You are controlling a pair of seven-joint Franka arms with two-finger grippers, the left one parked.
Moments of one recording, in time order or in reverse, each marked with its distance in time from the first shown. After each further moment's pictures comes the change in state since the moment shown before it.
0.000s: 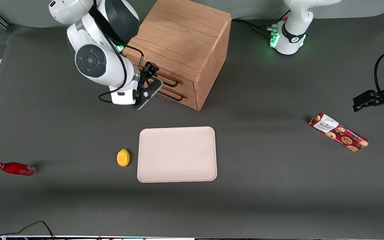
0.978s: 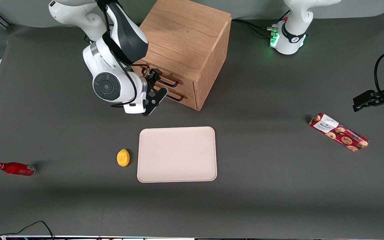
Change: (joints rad) arm -0.007 0.060 0.007 -0.061 0.075 0.002 -0.087
